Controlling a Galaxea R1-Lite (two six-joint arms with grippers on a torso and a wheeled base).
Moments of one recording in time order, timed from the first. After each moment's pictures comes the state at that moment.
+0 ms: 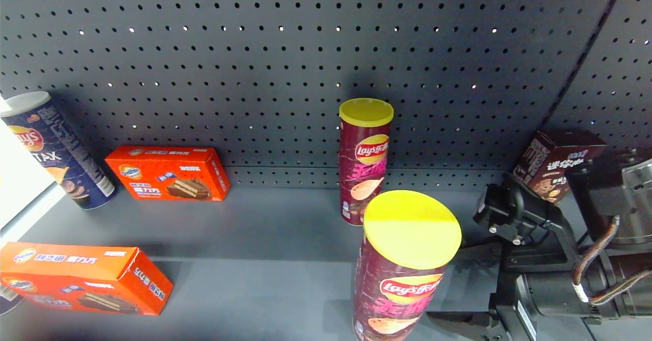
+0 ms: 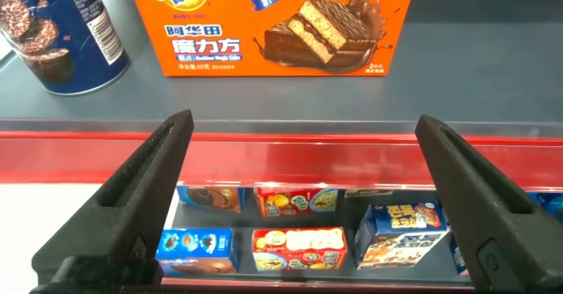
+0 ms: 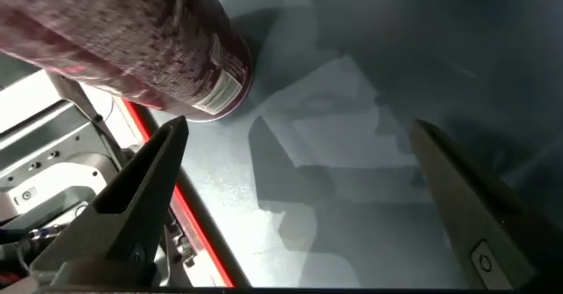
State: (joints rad) left arm 0.00 0.00 0.00 0.00 0.00 0.00; right arm 0.68 1.40 -0.81 0.05 0.20 -0.22
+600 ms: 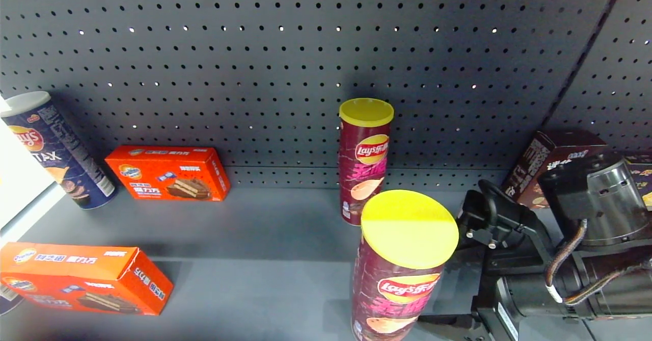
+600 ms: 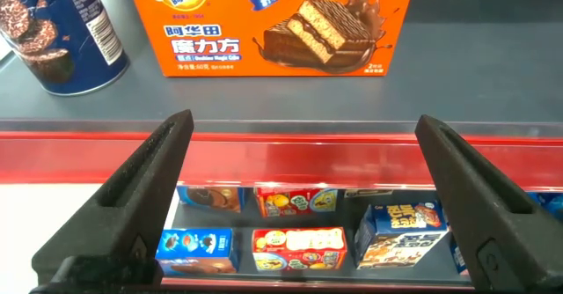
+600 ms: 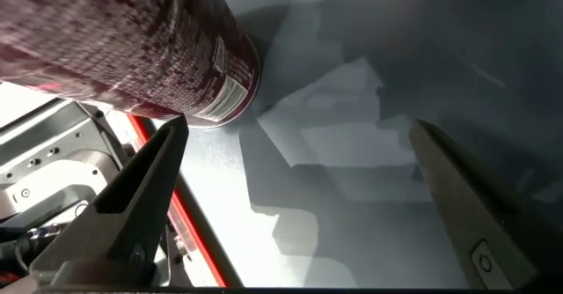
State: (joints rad) left arm 0.00 0.00 0.00 0.00 0.00 0.00; right arm 0.70 1.45 -0.82 0.04 0.20 -0.22
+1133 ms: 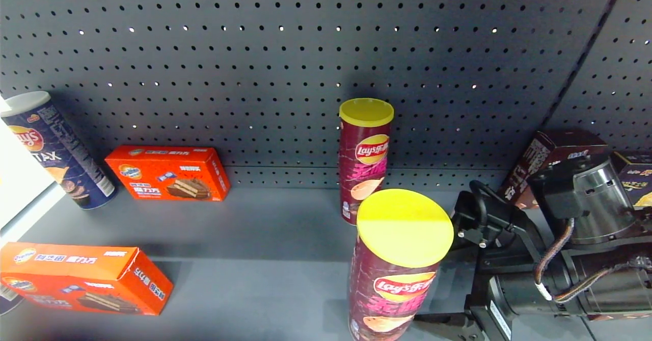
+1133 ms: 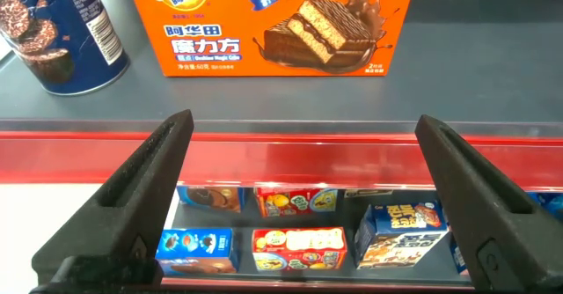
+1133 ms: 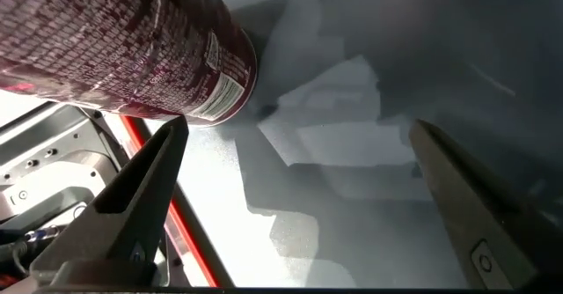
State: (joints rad) left arm 0.00 0.00 0.00 0.00 0.00 0.00; right arm 0.70 1.48 -0.83 0.04 0.20 -0.22
